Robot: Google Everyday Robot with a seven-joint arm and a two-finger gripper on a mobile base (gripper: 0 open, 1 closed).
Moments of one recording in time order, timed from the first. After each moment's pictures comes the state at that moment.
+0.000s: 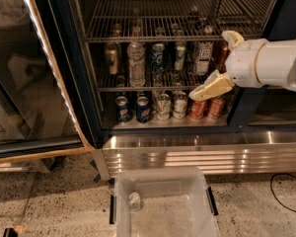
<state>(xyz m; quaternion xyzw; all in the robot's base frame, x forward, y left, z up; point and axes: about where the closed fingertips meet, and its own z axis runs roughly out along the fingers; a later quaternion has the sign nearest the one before) 0.590 -0.157 0.920 -0.49 0.69 0.02 0.52</state>
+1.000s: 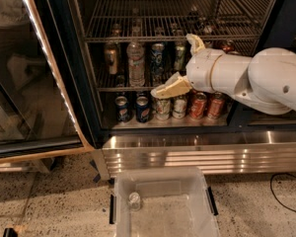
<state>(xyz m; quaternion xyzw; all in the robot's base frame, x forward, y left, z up) 0.614 -0.070 0.909 -0.47 0.64 0.08 0.60</state>
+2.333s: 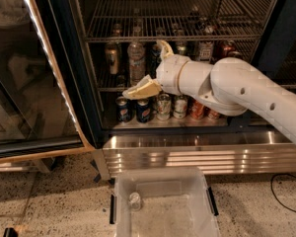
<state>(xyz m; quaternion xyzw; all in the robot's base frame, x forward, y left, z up) 0.636 0.011 0.887 -0.46 0.61 0.15 0.62</state>
